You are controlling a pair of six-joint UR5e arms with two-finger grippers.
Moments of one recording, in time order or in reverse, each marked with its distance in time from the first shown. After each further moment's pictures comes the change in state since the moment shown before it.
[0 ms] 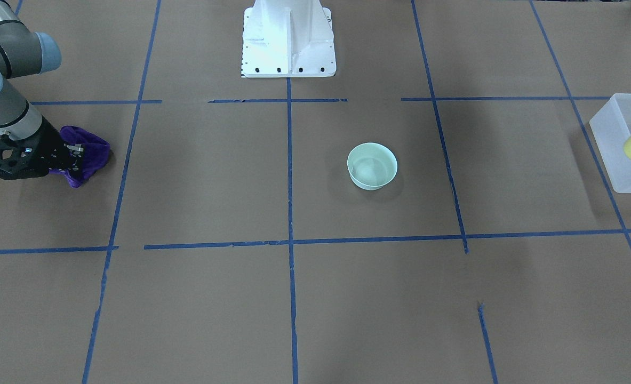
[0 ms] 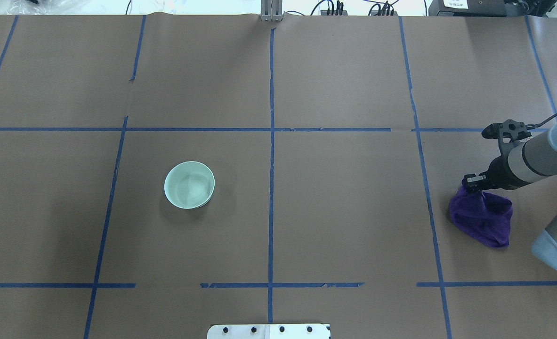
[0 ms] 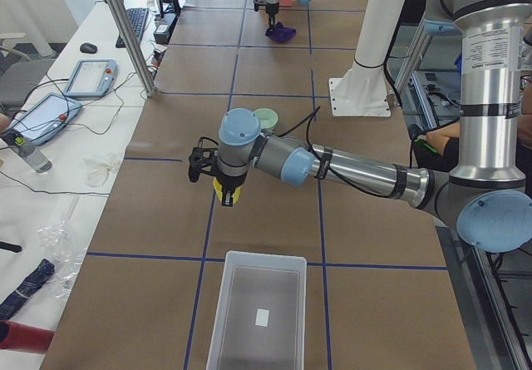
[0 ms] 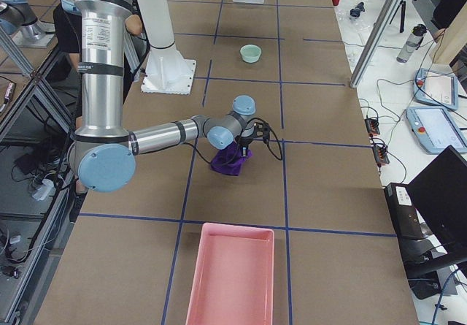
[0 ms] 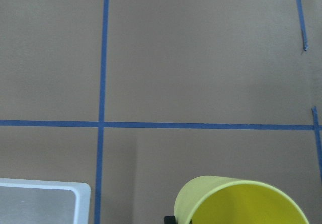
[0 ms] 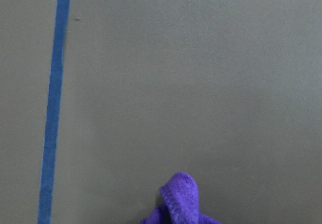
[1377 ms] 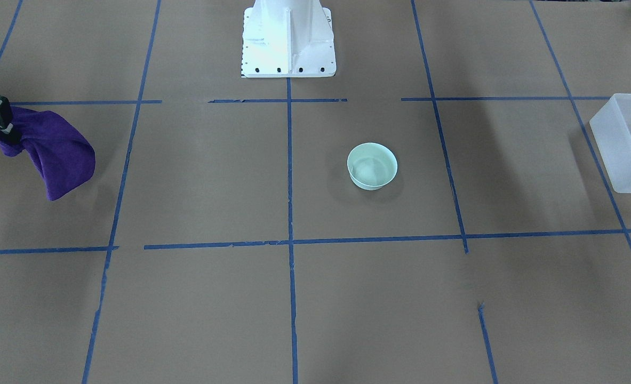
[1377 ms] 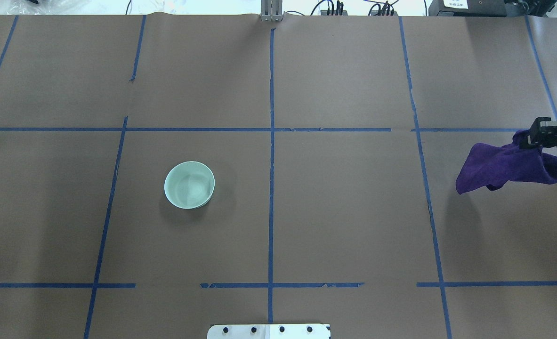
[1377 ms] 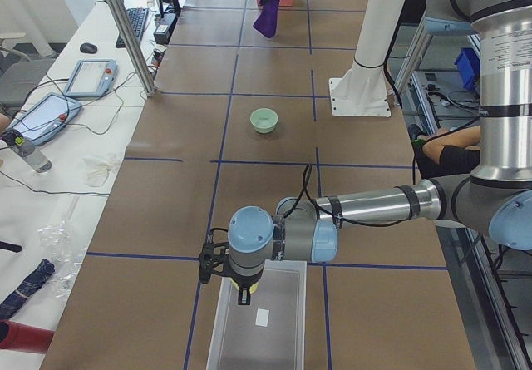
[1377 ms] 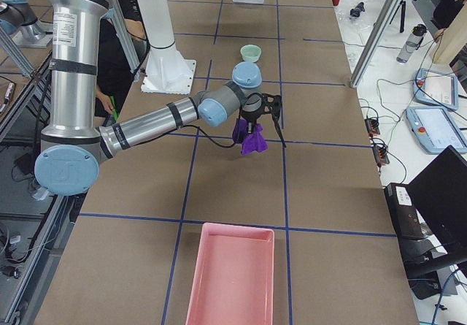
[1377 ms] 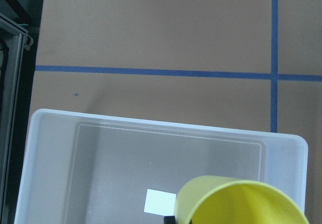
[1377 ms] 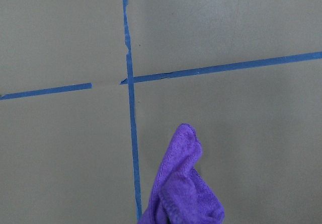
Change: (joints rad) left arm -0.076 0.065 0.310 -0.087 0.053 0.302; right arm 0.351 -0.034 0.297 -0.251 0.263 -0.044
